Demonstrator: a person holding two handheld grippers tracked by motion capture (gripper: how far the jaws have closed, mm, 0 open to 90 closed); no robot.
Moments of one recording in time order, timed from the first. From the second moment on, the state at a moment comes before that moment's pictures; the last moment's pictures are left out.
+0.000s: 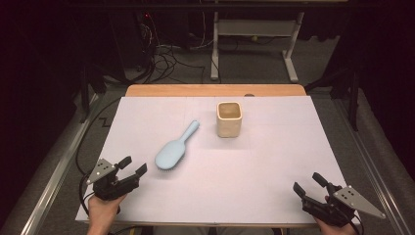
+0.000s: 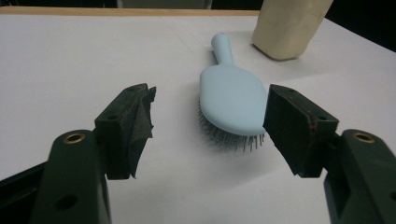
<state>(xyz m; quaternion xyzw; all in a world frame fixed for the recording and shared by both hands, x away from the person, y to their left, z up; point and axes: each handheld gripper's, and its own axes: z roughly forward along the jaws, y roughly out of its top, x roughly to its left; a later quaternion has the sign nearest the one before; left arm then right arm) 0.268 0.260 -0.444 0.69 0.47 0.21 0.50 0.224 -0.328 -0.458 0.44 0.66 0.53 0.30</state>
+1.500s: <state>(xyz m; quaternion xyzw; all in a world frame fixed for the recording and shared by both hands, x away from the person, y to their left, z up) 0.307 0.227 -0.433 0.71 0.45 0.20 0.50 0.224 -0.328 -0.459 0.45 0.66 0.52 0.30</state>
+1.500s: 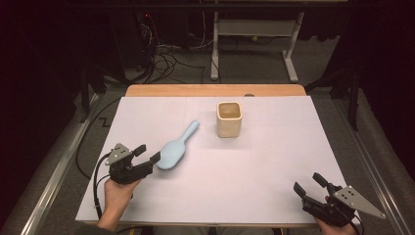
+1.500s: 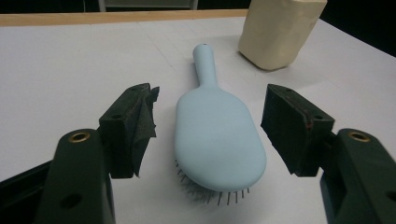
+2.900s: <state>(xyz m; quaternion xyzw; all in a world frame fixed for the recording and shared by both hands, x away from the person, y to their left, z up) 0.361 0.172 -0.410 0.76 0.44 0.16 0.45 0.225 -0.328 -0.459 0.44 0.66 0.52 0.30</state>
